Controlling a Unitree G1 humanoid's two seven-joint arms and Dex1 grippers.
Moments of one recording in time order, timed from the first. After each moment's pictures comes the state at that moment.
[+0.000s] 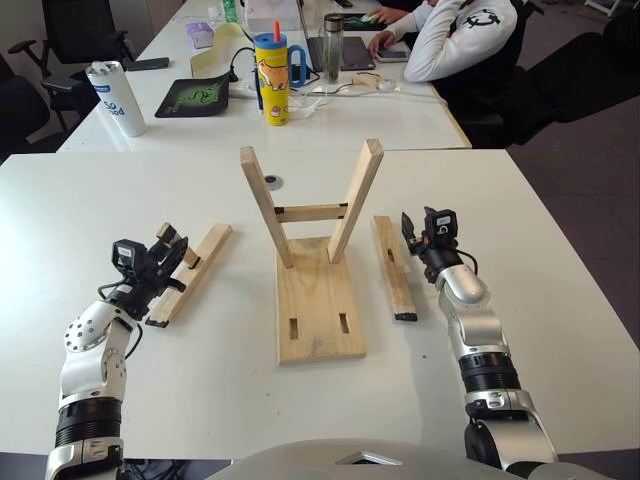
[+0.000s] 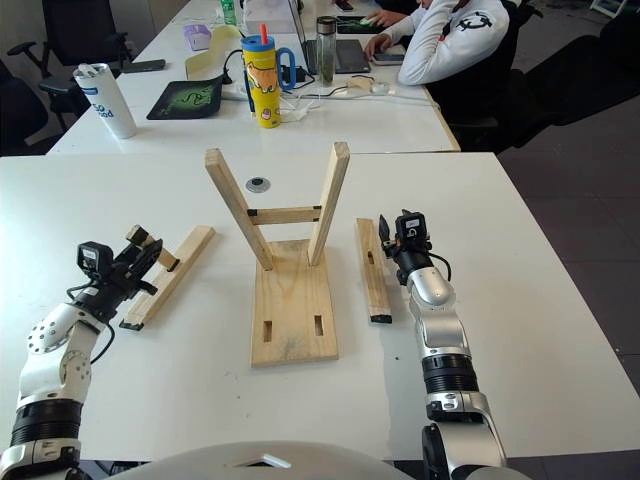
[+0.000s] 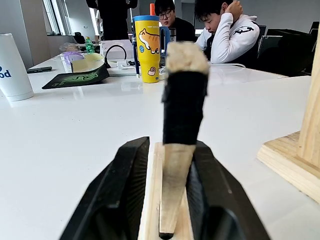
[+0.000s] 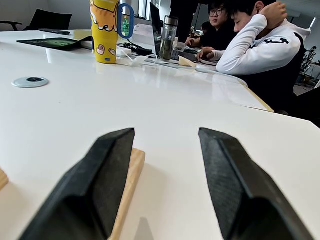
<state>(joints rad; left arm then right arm) -0.02 0.47 0.28 0.21 -0.41 -0.03 -0.62 -0.27 -0.19 -0.07 0.28 0.02 0.00 0.19</state>
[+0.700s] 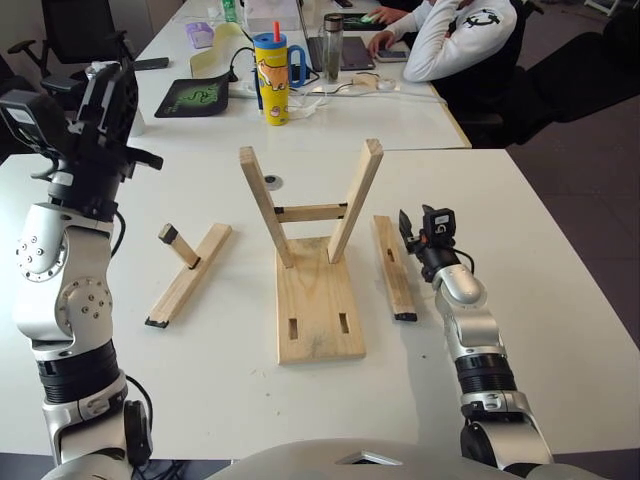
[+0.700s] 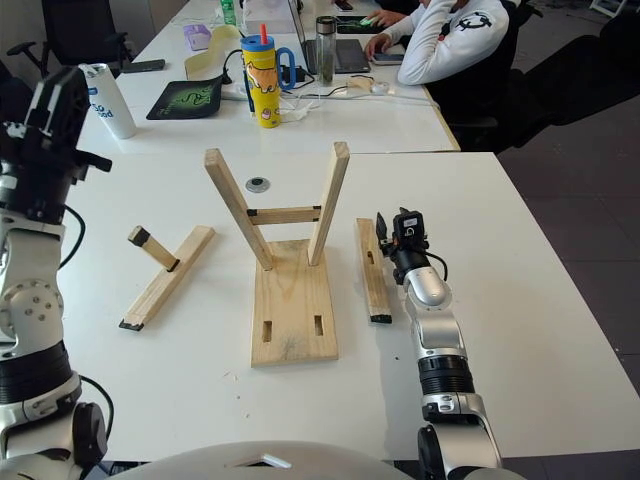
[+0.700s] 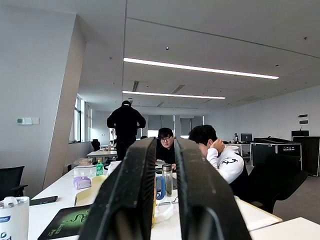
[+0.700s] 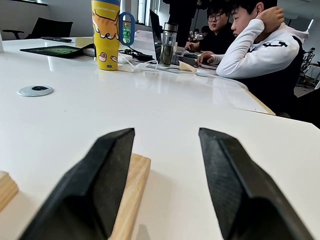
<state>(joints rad) -0.38 0.49 0.39 -0.35 -0.65 0.26 -0.29 -0.26 -0.16 -0.07 0.25 0.02 0.00 0.18</state>
